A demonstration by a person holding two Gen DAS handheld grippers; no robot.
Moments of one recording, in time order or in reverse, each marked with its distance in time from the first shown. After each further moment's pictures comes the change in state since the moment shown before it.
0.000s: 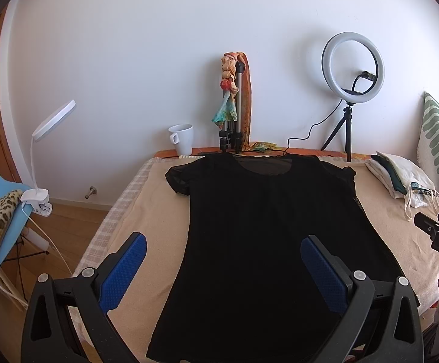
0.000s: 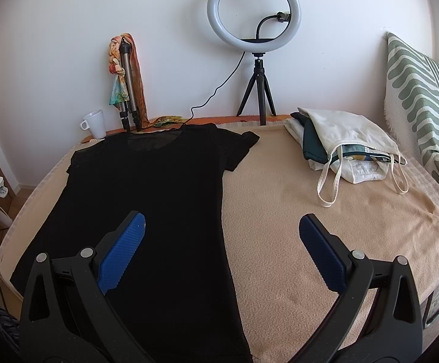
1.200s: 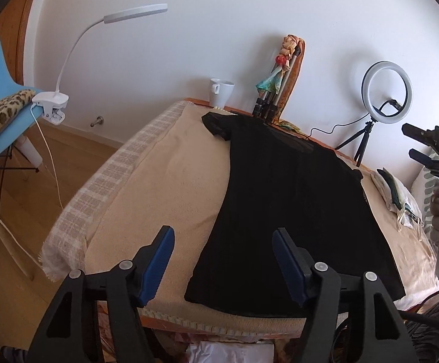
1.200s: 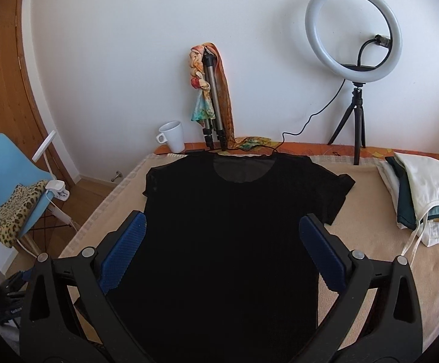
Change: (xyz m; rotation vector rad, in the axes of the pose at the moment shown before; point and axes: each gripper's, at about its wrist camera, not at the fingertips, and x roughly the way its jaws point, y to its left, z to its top) left arm 0.000 0.104 -0.087 -0.318 0.133 -0.104; right arm 0.035 0.097 0.095 -0.121 0.034 0.385
